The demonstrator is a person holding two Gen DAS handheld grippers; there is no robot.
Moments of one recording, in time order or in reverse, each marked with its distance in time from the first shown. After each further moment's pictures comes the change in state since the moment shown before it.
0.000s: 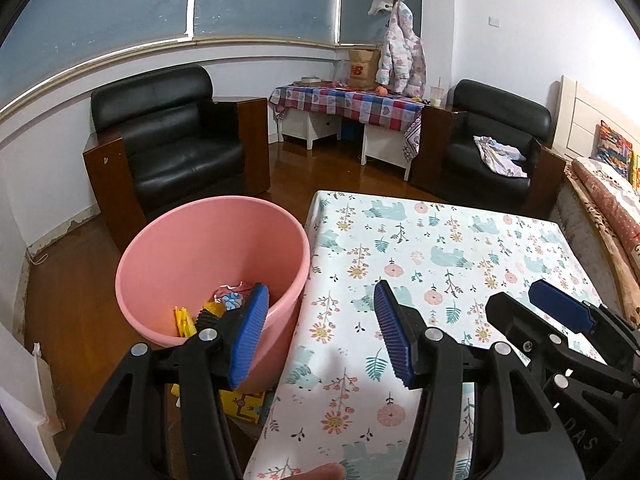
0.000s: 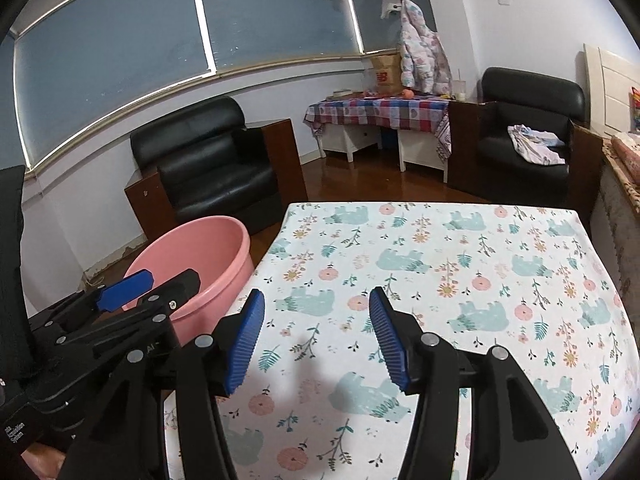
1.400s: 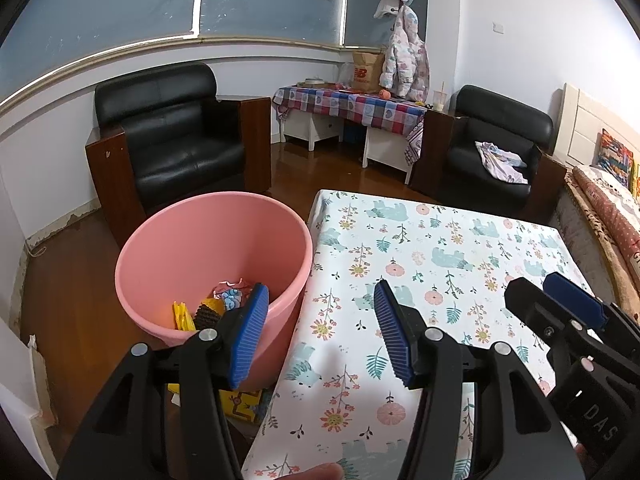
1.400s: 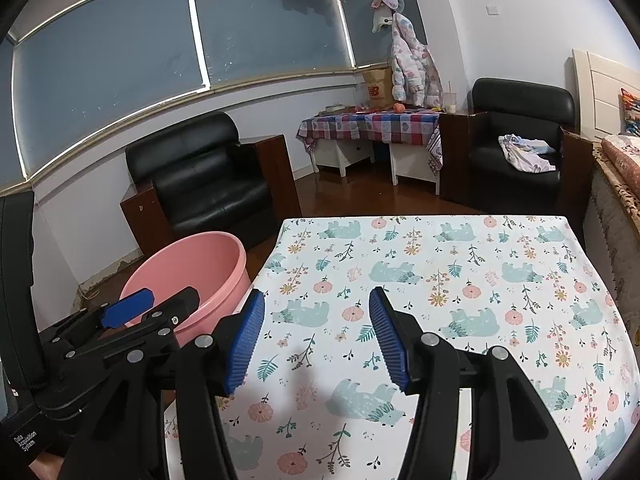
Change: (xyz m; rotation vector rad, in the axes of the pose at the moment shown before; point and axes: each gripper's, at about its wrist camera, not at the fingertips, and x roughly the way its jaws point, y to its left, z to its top) left arm 0.000 0.009 -0.003 -0.030 -0.008 -0.002; right arm -0.008 0.004 0.001 0.009 -0.058 -0.022
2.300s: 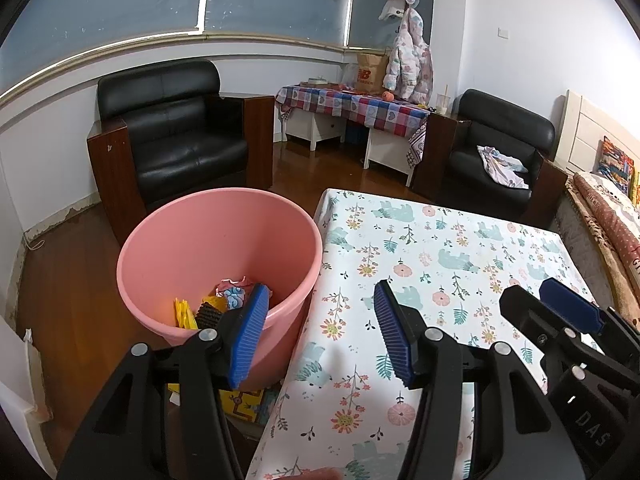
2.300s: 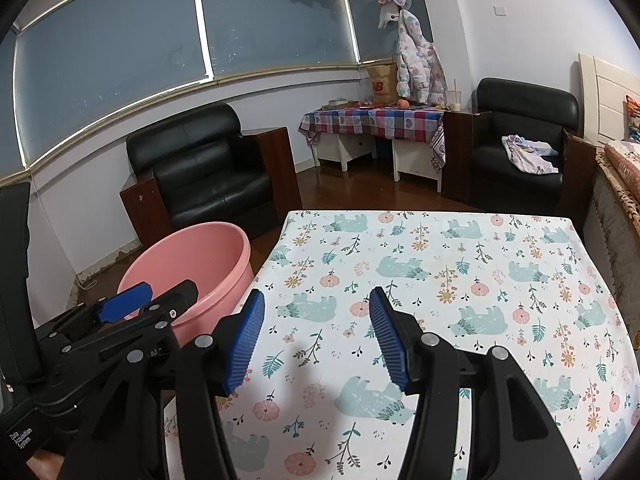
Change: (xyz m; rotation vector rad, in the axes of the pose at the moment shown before) left arm 0.004 0.007 -0.003 -0.021 -0.003 -0.004; right arm 0.009 0.008 -0.005 -0.020 0.017 -0.002
